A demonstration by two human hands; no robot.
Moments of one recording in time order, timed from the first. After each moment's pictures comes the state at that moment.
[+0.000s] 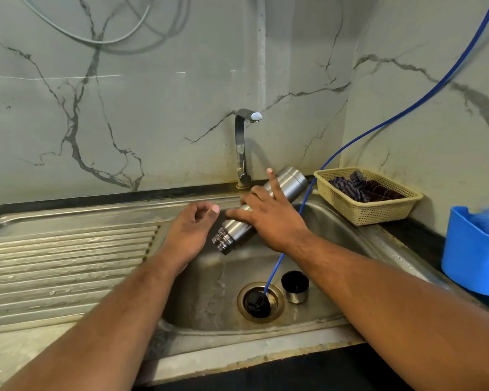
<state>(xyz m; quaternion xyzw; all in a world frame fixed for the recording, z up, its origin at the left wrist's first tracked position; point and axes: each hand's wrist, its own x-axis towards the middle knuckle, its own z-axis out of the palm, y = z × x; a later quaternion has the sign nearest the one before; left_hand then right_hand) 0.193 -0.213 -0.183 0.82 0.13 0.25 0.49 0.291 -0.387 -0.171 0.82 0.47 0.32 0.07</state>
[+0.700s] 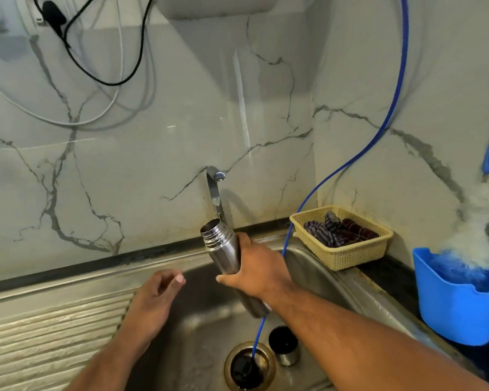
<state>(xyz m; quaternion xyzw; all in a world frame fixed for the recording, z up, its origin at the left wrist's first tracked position) 0.194 -0.205 -0.189 0.82 0.15 0.27 0.47 0.302 -0.405 -0.162 0.89 0.31 0.16 -0.28</state>
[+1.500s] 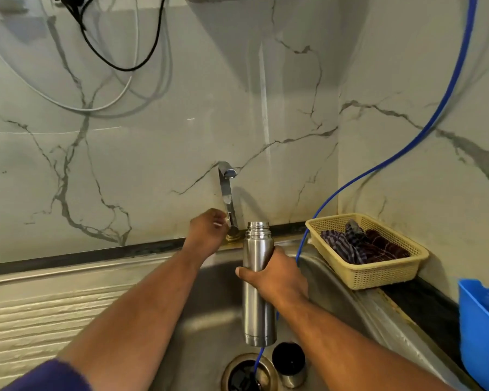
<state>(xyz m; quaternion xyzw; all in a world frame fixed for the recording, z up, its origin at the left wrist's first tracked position) 0.348 -0.222 -0.130 0.90 0.13 0.30 0.30 0.339 -0.402 -0.185 0.90 0.12 0.05 -0.42</state>
